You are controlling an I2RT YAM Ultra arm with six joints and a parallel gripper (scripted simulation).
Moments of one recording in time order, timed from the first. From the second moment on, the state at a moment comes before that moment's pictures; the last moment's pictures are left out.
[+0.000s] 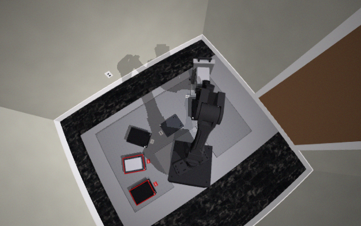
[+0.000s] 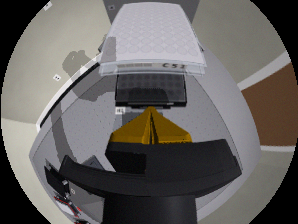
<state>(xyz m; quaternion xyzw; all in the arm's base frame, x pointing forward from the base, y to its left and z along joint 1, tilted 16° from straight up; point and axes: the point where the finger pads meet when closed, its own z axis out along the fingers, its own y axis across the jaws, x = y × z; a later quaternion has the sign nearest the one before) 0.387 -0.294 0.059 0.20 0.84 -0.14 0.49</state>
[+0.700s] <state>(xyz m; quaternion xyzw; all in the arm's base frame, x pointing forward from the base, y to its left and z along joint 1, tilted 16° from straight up) 0.397 -0.300 0.062 0.20 0.84 -0.14 0.49</state>
